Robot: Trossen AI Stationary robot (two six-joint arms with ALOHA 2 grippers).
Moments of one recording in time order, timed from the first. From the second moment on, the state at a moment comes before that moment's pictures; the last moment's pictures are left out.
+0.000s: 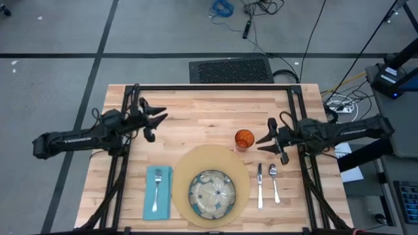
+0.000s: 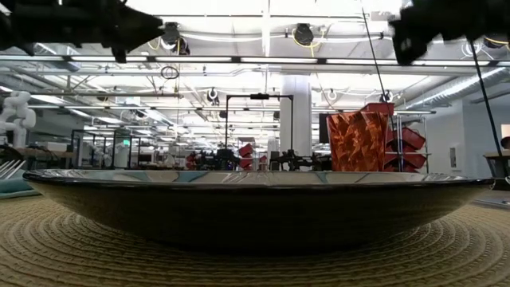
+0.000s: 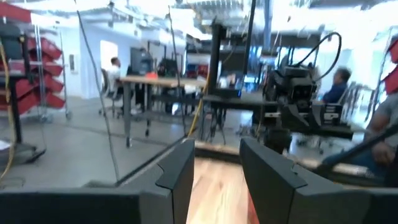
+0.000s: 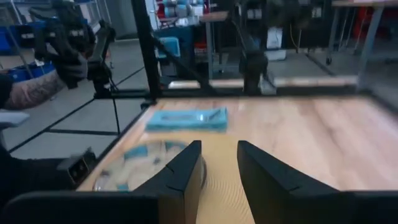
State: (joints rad) left arm 0.26 0.47 0.24 0.43 -0.01 -0.04; right arm 0.10 0.54 0.34 0.09 -0.10 0.07
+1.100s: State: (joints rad) left arm 0.28 0.00 0.01 0.14 -0.08 -0.10; right arm 0.12 0.41 0.01 0.38 -0.07 0.15
